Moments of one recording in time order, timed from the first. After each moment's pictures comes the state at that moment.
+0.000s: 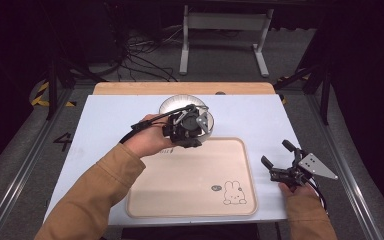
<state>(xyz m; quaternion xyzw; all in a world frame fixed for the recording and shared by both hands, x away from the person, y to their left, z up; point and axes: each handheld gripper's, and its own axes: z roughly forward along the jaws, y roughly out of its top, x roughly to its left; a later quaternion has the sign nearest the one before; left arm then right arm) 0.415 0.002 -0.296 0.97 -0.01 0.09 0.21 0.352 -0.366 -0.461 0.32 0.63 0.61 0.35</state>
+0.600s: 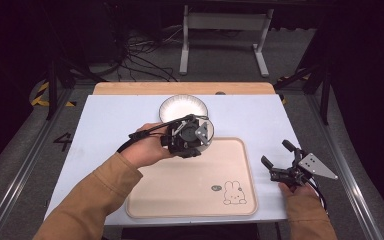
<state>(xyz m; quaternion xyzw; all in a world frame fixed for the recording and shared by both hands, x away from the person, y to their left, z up) 0.391 0.005 -0.302 0.97 -0.02 0.08 0.21 0.352 -0.366 -0.461 0.32 0.63 0.61 0.35</state>
